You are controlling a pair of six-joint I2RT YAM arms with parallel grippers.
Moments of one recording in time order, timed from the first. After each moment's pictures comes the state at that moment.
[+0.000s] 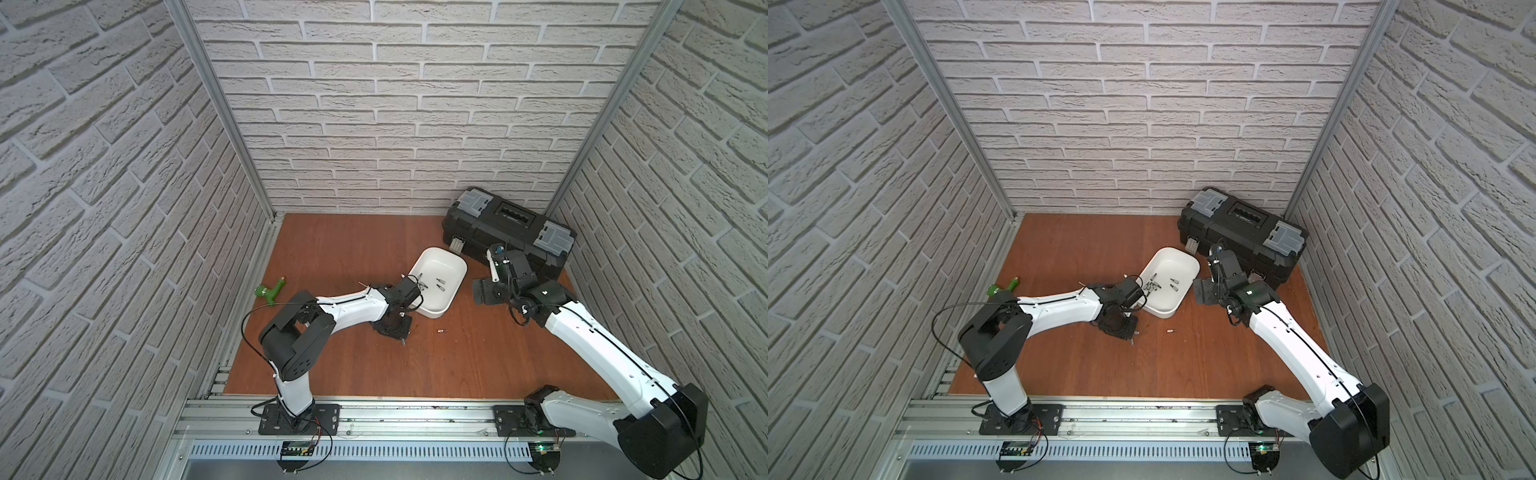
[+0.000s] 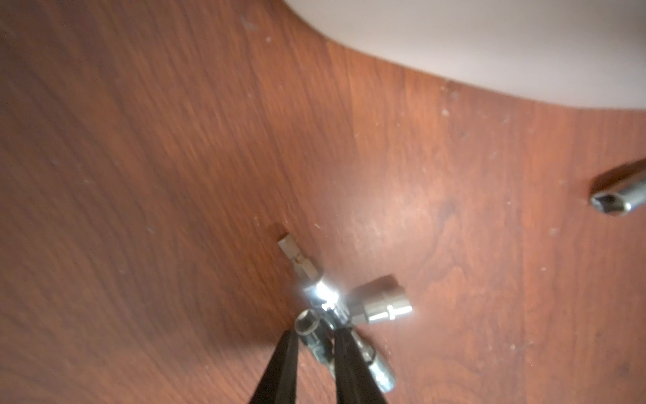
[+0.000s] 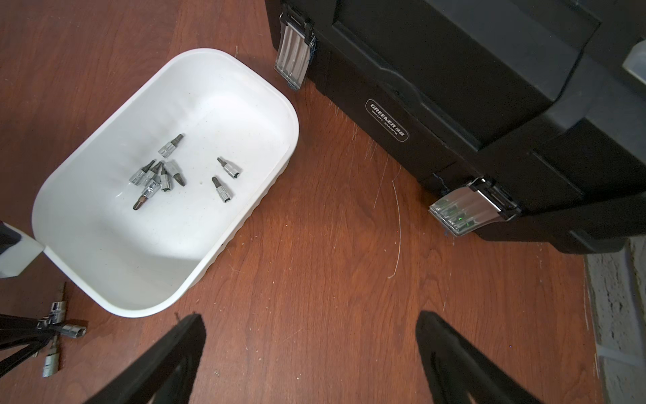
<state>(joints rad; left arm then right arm) -0.84 1.78 1.09 -0.70 0.06 -0.46 0.37 1.16 1.01 -0.77 0.28 0.22</state>
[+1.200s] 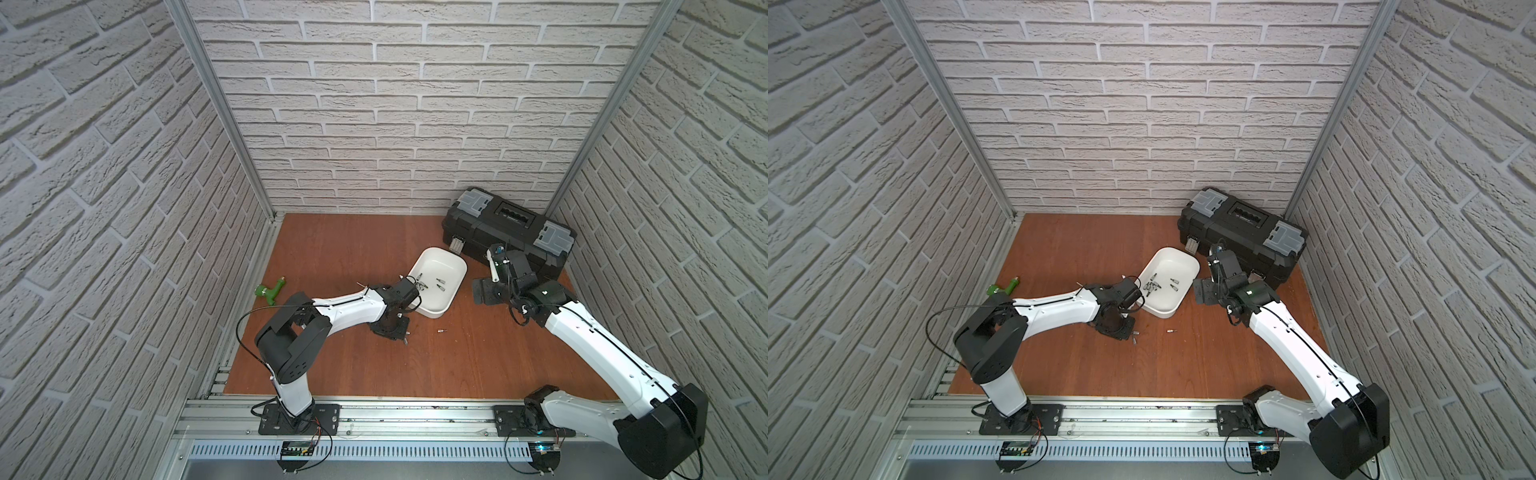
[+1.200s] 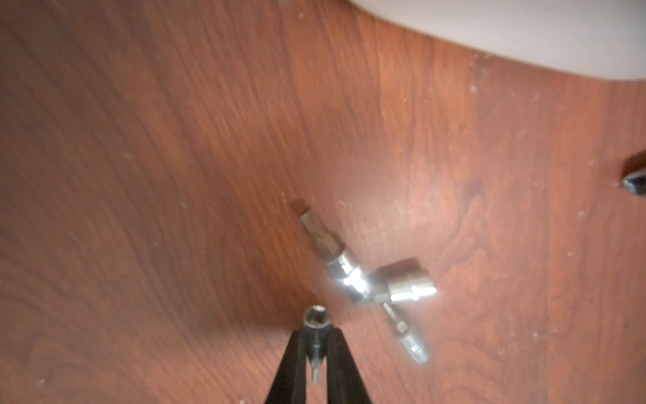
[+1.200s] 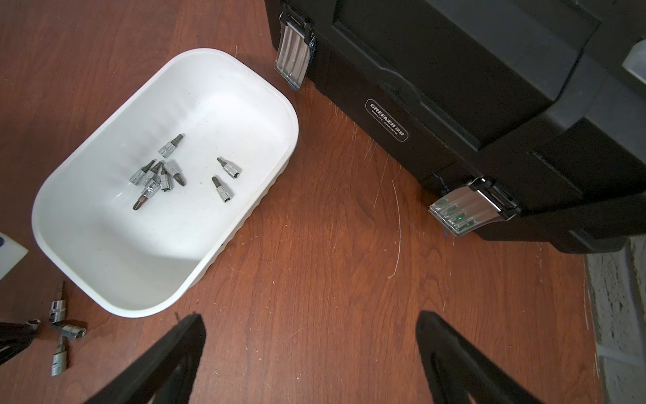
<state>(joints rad) -0.83 1.74 1.08 -0.74 0.01 -0.46 0.37 1.16 1.01 -0.77 0.28 0.22</state>
